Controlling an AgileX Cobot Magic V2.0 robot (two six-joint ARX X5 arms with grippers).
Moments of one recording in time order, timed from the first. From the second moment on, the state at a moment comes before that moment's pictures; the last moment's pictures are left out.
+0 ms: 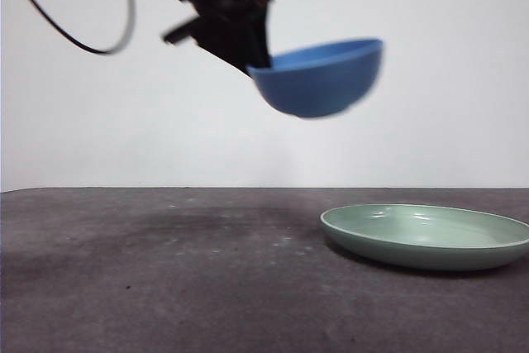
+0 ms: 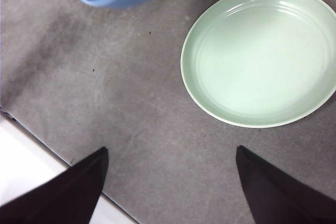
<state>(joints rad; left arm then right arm) -0.64 1.79 1.63 -0.67 0.11 -0.13 0.09 0.76 0.90 -1.03 -0.57 -0.06</state>
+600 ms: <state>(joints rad) -0.74 2.23 1.99 -0.75 0.11 -0.13 0.09 0.74 0.90 -1.03 -0.55 -0.05</state>
